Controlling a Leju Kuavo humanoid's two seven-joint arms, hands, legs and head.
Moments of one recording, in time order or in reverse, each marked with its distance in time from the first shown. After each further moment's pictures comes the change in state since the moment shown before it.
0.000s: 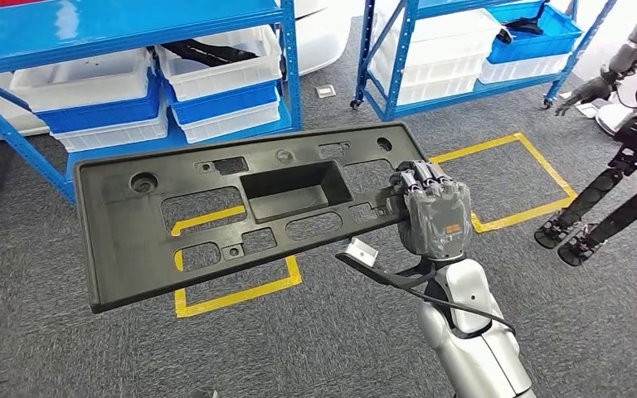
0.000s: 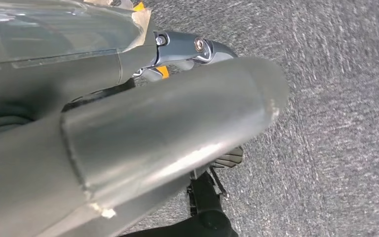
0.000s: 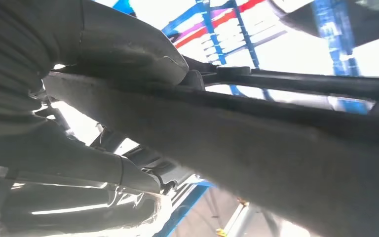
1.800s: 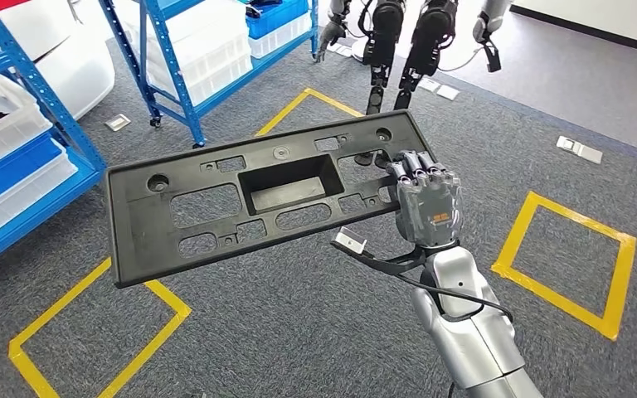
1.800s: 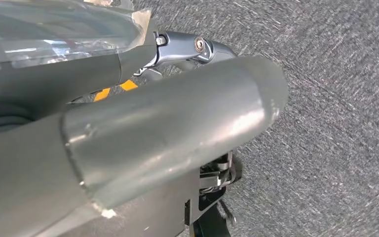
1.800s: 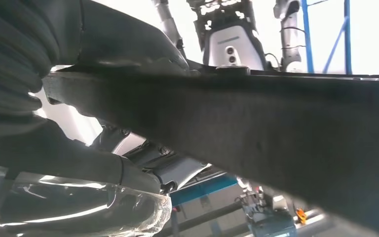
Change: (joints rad) left arm 0.011 0.026 0.027 0.001 0.023 0.020 -0.014; right arm -0.089 0.016 0.004 0.145 0.172 -0.064 0.054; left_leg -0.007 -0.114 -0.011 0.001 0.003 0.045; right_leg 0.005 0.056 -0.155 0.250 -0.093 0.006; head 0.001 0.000
